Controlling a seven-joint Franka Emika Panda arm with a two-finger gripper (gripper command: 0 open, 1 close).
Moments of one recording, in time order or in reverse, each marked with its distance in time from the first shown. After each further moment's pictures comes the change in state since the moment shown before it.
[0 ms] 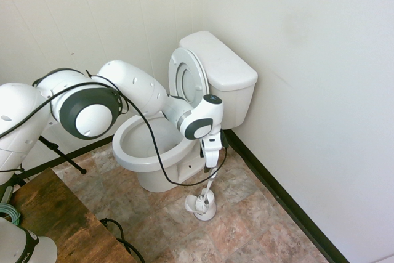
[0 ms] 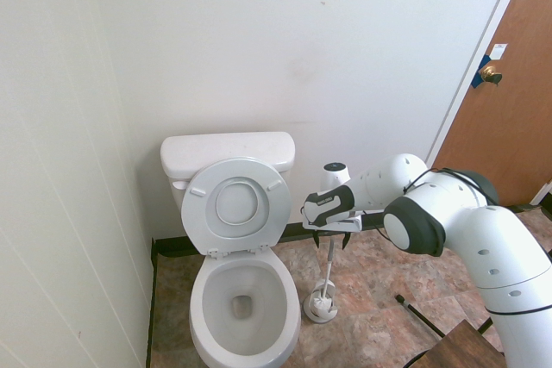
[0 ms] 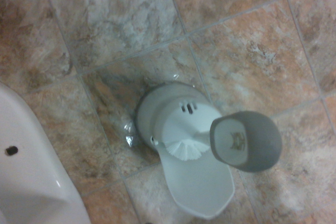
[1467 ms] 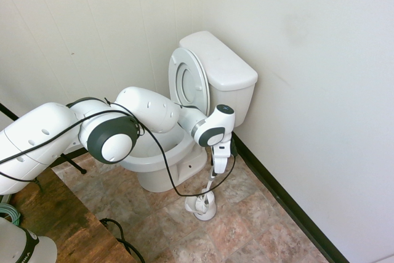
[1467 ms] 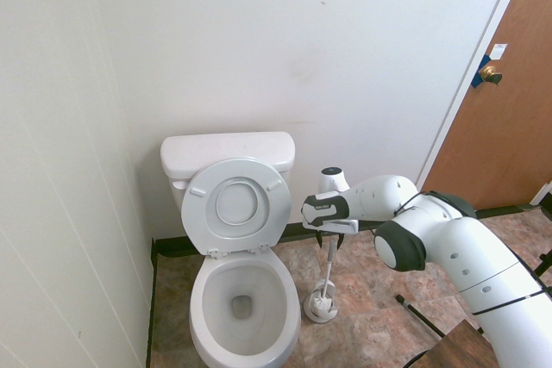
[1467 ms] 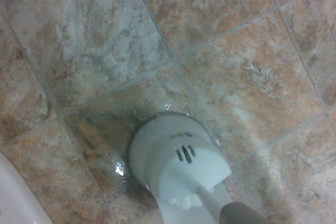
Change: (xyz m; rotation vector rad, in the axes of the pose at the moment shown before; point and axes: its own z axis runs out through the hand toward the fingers) arm 0.030 -0.034 0.044 -0.026 0.000 0.098
